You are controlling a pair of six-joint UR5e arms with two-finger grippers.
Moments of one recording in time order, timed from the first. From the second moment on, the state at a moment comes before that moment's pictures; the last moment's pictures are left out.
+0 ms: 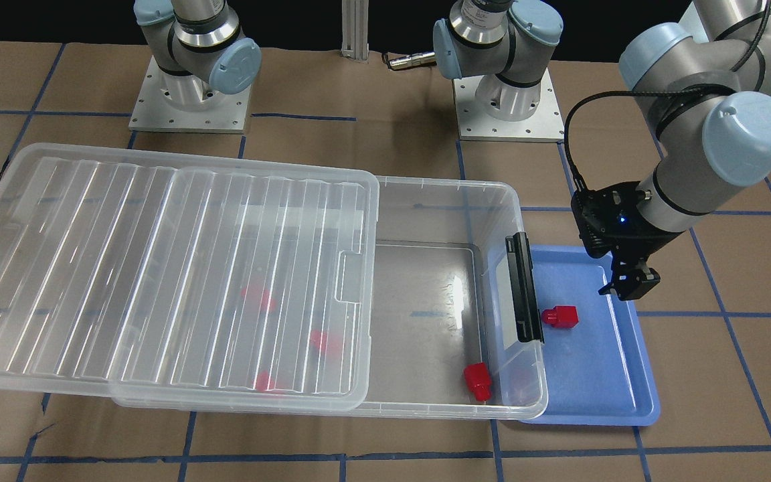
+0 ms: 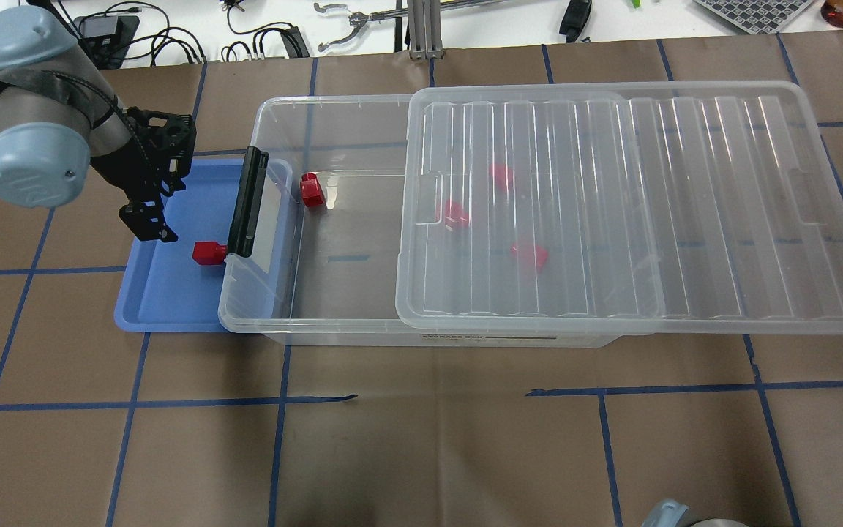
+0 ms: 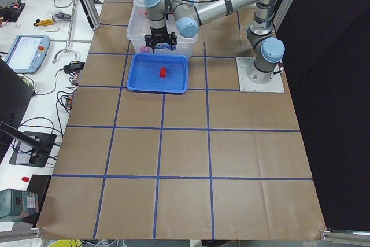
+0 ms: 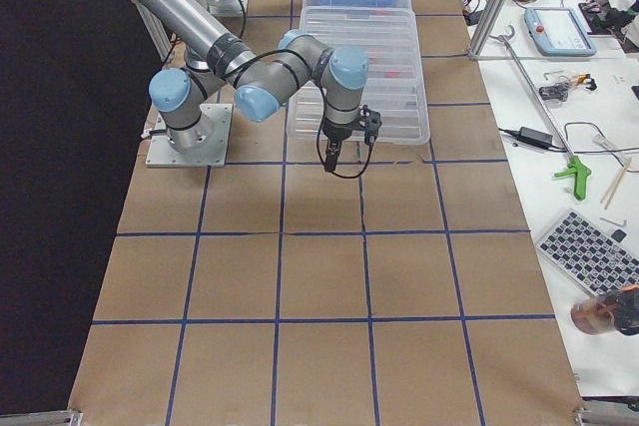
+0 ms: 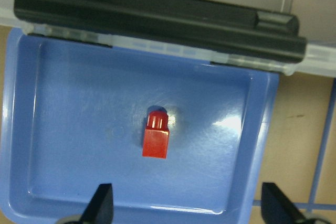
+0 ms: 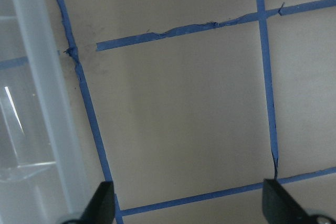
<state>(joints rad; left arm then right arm) -1.35 -1.74 -1.66 -1.39 1.58 1.66 0.91 -1.49 1.83 -1.88 -1.63 -0.48</state>
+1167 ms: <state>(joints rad) -1.56 -1.69 -1.45 -1.64 1.58 0.40 1.02 -1.51 1.84 -1.83 -1.61 -0.48</state>
